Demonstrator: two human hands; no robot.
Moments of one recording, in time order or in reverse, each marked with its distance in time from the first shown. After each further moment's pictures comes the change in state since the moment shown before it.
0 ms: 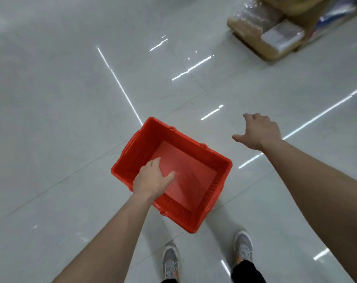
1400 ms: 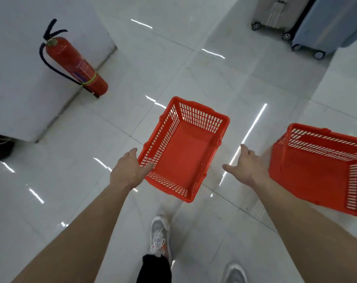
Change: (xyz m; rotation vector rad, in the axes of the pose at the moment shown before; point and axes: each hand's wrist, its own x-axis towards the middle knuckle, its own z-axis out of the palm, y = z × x) left_hand -0.615 0.393 0.577 0.859 -0.389 1.635; right_hand -0.898 0.308 0.595 1.193 0.279 1.878
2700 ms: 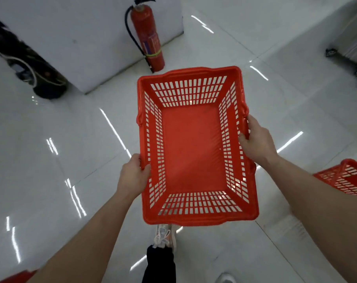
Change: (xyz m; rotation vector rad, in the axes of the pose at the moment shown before) left_hand -0.098 -0.170 0.030 -0.546 0.241 -0.210; right_hand -0.022 -0.162 0.017 0.233 0.122 -0.571
